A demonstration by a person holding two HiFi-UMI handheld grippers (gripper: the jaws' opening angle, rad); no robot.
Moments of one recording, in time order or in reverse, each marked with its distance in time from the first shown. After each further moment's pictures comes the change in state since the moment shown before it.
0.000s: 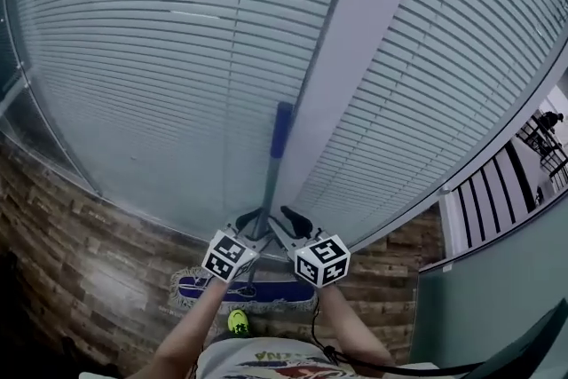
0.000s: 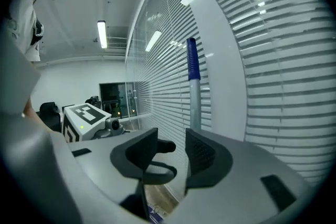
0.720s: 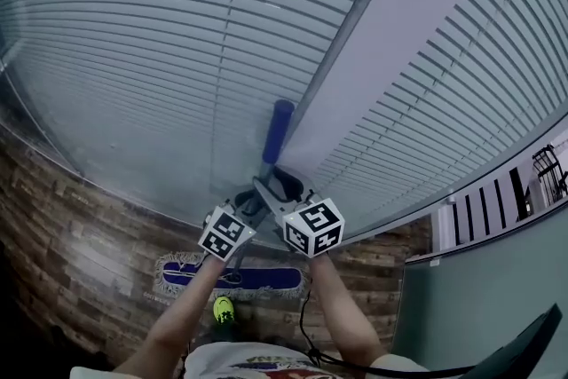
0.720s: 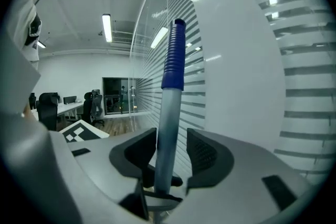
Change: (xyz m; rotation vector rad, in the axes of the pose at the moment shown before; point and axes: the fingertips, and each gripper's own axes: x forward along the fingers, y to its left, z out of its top) left arm 0.080 0.074 -0.010 0.035 0.012 0.001; right arm 0.094 -0.066 0.044 -0.087 0.003 0.029
